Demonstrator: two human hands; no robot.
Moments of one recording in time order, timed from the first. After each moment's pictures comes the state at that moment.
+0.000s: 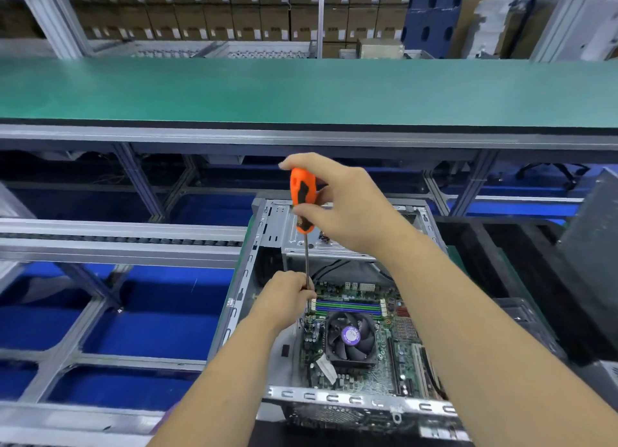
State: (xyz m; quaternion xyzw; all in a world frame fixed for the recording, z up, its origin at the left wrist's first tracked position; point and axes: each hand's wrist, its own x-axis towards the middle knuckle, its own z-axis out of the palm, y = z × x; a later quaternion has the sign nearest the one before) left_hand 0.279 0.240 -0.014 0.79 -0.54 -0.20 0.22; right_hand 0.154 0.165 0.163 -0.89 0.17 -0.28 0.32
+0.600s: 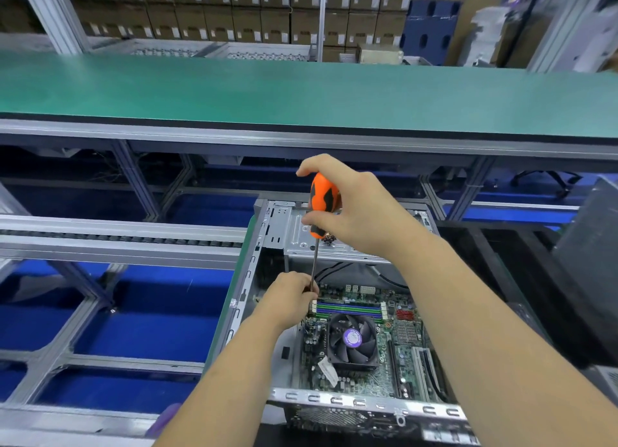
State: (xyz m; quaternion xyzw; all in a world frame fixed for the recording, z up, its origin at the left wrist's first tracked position) left_hand 0.282 0.234 -0.023 0.78 -0.53 -0.23 0.24; right_hand 0.149 0.161 0.163 -0.91 0.19 -0.24 0.28
